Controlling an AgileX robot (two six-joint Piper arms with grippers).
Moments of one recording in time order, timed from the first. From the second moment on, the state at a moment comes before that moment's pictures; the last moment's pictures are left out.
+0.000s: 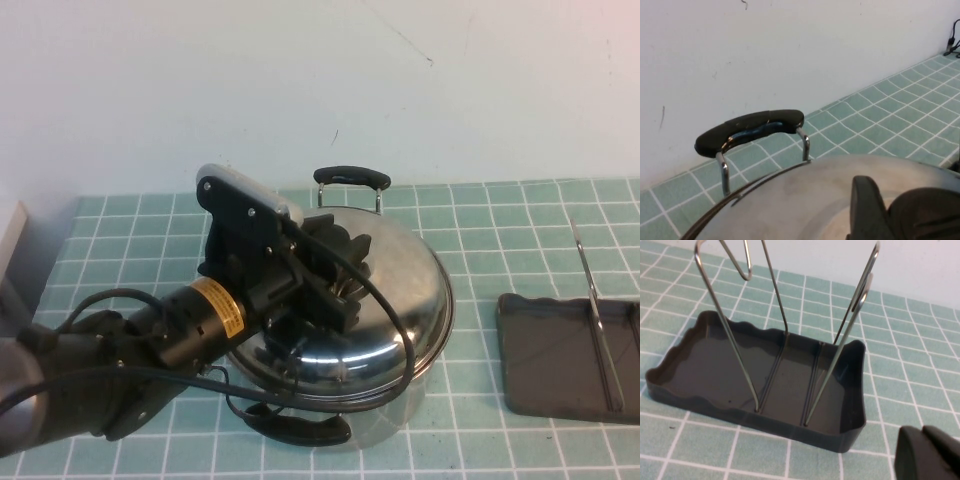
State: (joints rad) right arm -0.02 -0.01 0.02 0.01 0.42 -0.23; left arm -0.50 1.60 -0.73 0.39 -0.71 -0.41
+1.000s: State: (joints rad) right arm -0.02 0.00 -0.07 1.40 0.44 -0.62; left arm -0.50 1.41 -0.74 0.61 -0.96 -1.09
